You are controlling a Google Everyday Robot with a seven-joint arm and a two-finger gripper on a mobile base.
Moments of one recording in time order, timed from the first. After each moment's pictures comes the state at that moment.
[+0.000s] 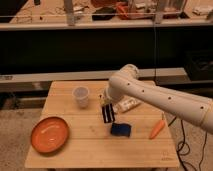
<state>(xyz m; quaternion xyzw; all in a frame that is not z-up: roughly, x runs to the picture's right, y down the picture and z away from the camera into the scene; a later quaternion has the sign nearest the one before) 0.005 0.082 0.764 -0.05 -0.27 -0.71 0.65</state>
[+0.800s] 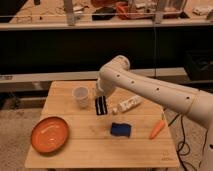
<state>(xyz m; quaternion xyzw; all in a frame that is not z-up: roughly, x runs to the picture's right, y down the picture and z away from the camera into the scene) -0.036 0.042 0.769 -0.04 -0.27 -0.71 0.65</state>
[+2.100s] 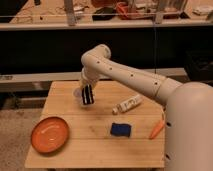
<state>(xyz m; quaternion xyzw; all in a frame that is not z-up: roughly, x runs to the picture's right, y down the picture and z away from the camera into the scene) -0.104 -0.009 0.805 -0.04 -0.28 -0.72 0.64</state>
